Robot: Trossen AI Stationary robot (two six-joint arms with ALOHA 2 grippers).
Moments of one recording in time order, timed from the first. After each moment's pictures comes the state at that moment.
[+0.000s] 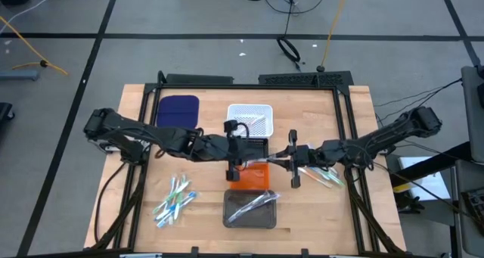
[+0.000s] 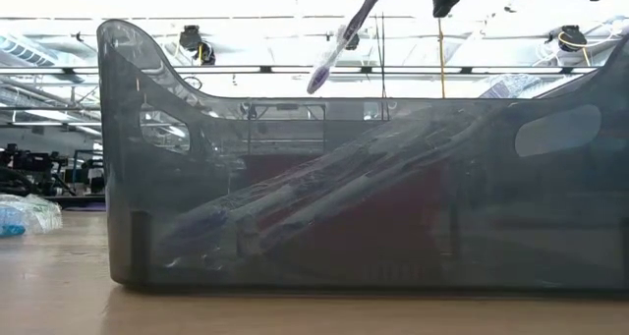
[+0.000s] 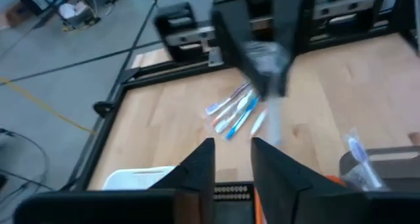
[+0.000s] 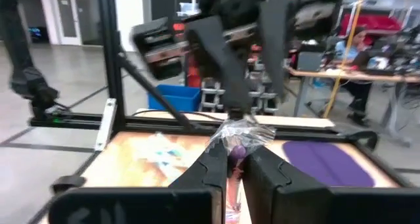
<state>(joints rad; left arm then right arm) -0.23 1.58 1.45 -0.36 -0.38 0.14 0.32 1.16 0.59 0.61 0.29 -0.04</state>
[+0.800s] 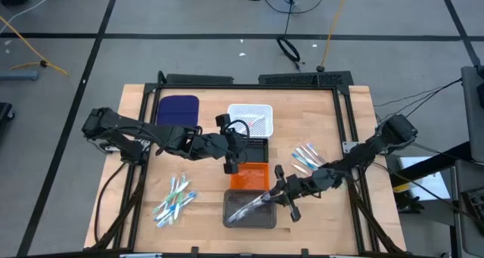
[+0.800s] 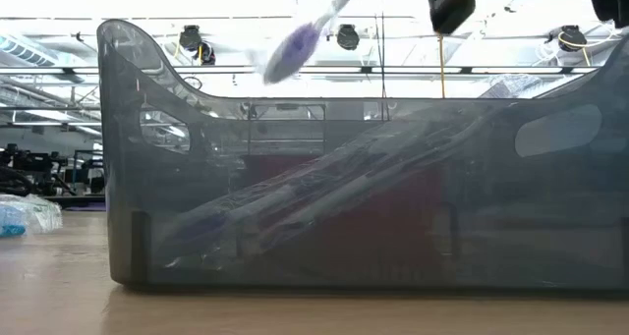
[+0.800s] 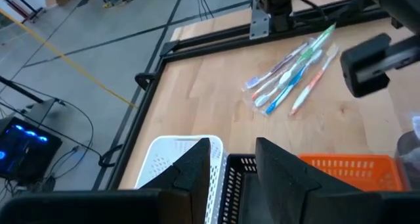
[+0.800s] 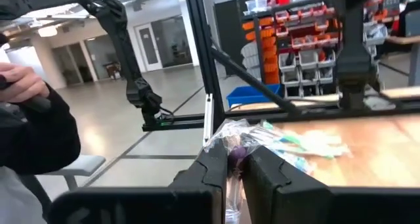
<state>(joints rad) -0.21 1.57 1.45 -0.47 -0.53 0.10 0.53 1.56 0.58 1.06 0.23 0.21</state>
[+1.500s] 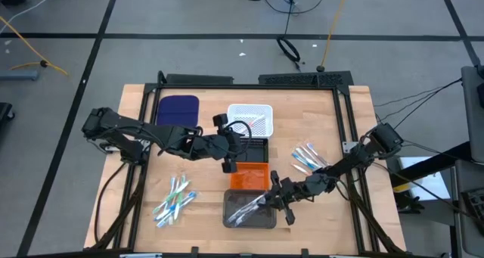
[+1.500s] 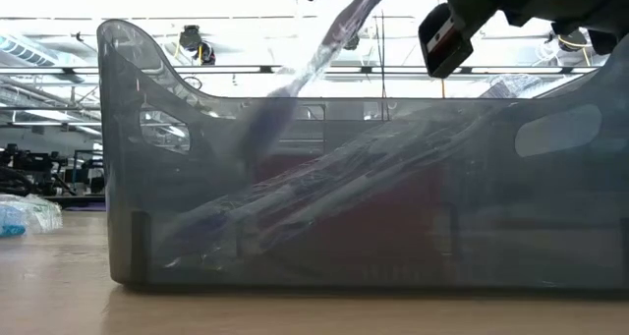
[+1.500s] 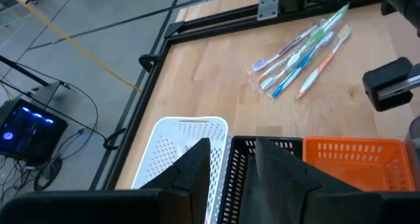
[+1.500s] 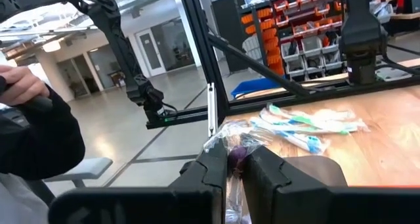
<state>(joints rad) -0.21 1.57 1.45 -0.54 -0.55 0.05 0.54 1.75 0.59 1.25 0.23 0.30</state>
